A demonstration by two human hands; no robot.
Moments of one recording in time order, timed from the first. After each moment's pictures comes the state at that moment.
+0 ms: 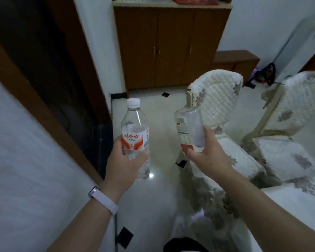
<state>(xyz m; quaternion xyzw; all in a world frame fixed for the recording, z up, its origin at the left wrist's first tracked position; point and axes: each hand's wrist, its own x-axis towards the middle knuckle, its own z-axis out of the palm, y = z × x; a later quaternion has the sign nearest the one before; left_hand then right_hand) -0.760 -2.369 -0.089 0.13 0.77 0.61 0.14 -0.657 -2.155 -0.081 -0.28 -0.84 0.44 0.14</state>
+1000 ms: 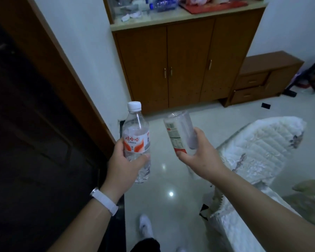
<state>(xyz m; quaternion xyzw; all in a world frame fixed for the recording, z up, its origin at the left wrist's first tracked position) -1.141 -2.138 -0.075 0.13 0.79 0.58 0.13 -1.046 -1.926 -0.087 -0.21 -0.86 0.45 0.11</state>
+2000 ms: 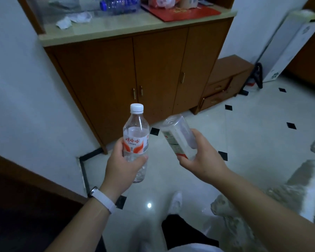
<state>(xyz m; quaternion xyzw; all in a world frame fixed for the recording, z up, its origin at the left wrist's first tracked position) -1.539 -1.950 -0.113 0.22 0.75 0.57 0.28 -1.371 -1.774 -0.109 -0.34 -0.87 0.33 0.15</state>
